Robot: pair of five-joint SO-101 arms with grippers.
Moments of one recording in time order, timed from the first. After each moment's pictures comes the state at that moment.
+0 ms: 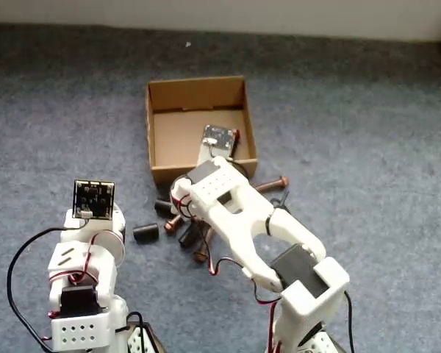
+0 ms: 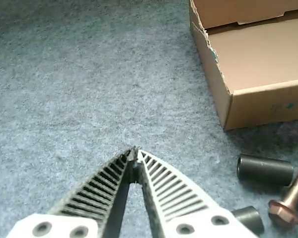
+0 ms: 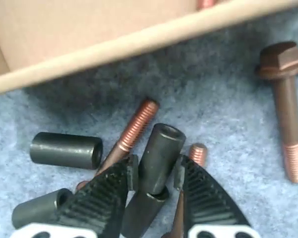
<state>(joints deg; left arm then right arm) -12.5 -104.1 96.0 50.2 -6.2 -42.6 11.7 17.6 58.4 -44.5</state>
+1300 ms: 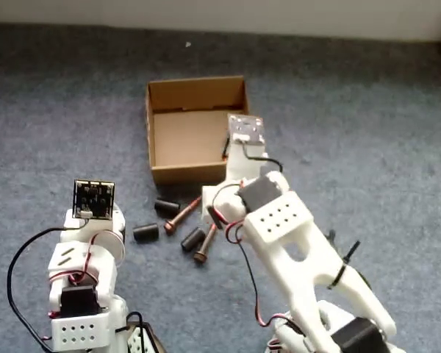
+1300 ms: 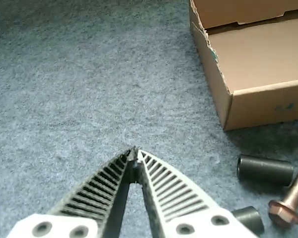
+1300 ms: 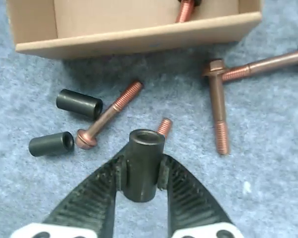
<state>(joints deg) -12.5 -104.1 96.0 50.2 -6.2 -36.9 -26.5 34.8 67.3 -28.1</state>
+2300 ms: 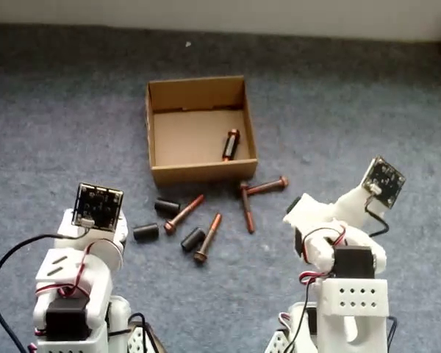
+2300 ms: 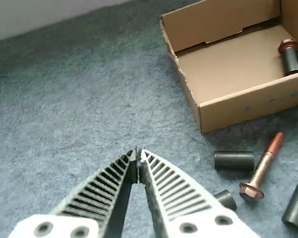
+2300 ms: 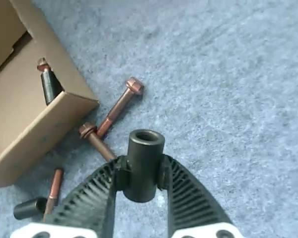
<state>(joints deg) -7.3 -104.1 76.5 67.7 -10.2 -3.9 -65.0 58.2 68.2 -35.8</state>
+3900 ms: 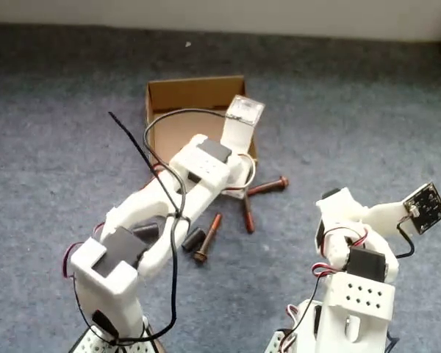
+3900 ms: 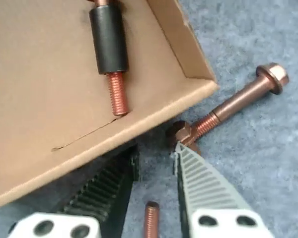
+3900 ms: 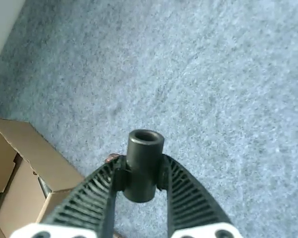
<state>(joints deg) 26.8 16.9 8.1 56.4 19.3 8.9 -65.1 66.0 53.7 -44.0</state>
